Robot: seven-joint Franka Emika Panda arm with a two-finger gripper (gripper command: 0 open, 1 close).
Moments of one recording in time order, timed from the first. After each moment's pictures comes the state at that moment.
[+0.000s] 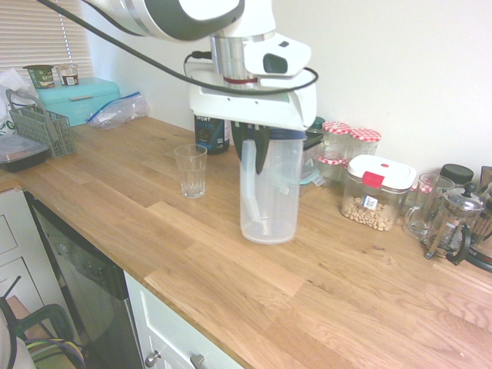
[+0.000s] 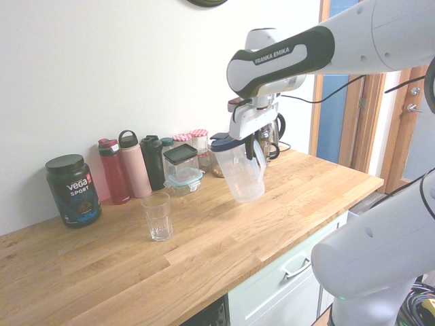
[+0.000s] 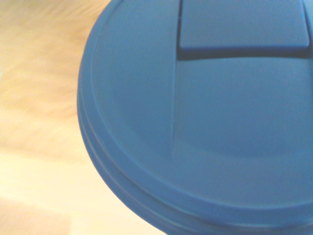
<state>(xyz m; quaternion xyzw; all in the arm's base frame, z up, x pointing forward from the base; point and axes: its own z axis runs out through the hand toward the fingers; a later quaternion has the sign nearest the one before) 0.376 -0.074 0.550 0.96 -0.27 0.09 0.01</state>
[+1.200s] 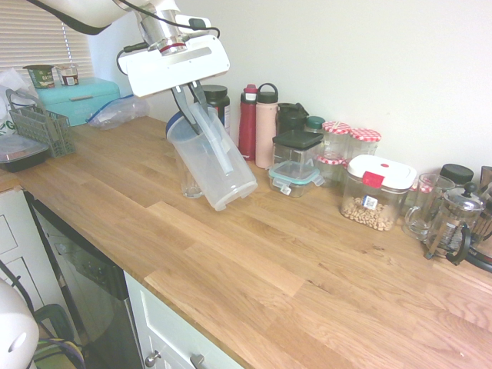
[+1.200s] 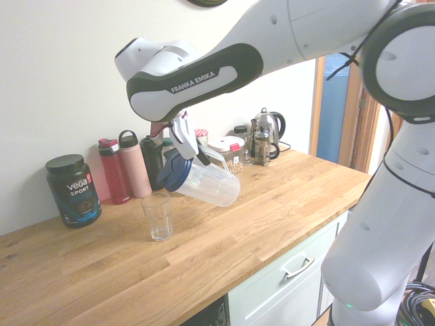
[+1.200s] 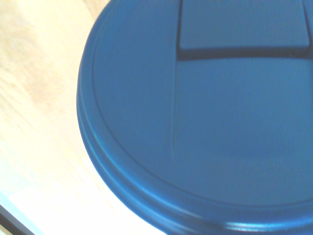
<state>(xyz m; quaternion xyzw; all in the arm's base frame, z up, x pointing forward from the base) 0.454 0.130 0.544 0.96 0.10 -0.03 0.27</state>
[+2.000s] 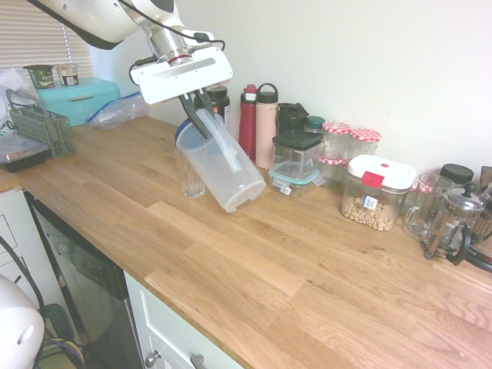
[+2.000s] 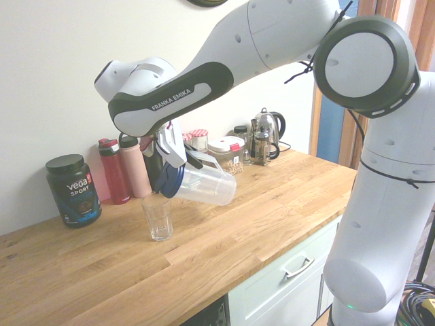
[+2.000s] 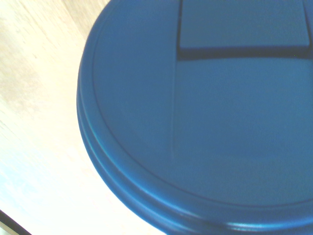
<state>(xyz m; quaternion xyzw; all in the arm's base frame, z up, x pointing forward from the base) 0.485 0.149 0.516 0.94 0.10 -0.05 0.32</state>
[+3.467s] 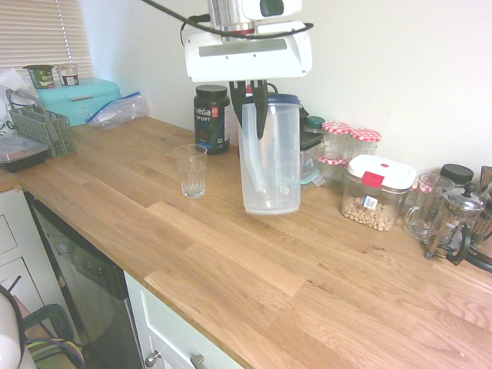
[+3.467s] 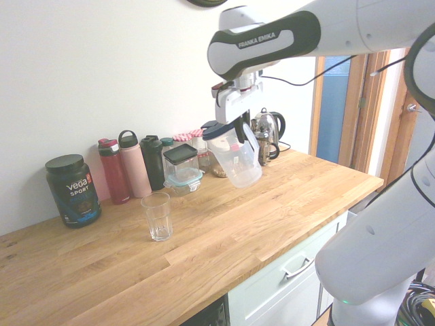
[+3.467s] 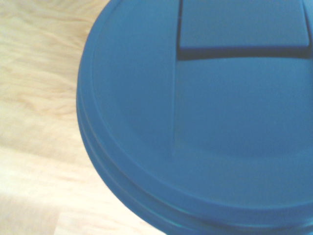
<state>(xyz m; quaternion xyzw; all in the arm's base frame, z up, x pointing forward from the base) 0.388 -0.095 0.580 0.94 -0.32 0.11 0.03</state>
